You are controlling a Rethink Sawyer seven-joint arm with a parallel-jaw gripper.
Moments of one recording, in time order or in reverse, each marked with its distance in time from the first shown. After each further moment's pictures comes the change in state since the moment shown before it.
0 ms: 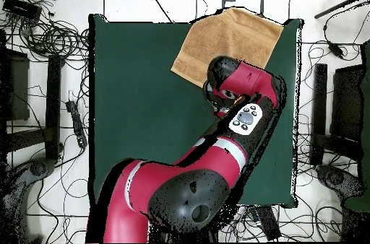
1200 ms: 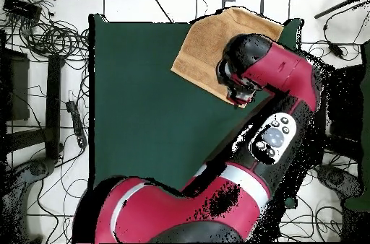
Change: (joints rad) arm -0.014 -0.273 -0.024 0.049 -0.002 -0.033 0.000
